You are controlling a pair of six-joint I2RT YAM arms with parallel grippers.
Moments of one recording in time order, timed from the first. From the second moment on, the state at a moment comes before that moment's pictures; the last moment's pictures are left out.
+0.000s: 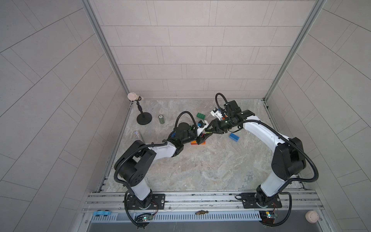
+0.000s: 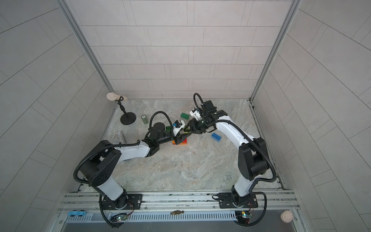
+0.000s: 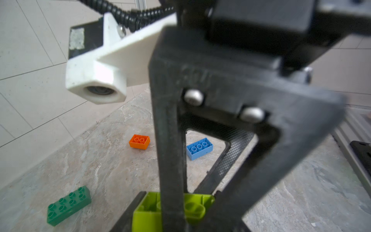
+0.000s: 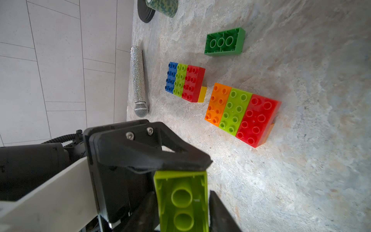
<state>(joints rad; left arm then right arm) -0.63 1.68 0.79 0.68 0.46 0.18 0.34 1.68 1.39 -0.75 -0.78 0.39</state>
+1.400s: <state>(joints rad) -0.93 2.33 1.94 -1.05 -0.04 0.27 -0.01 1.38 1.15 -0.63 -0.39 0.57</state>
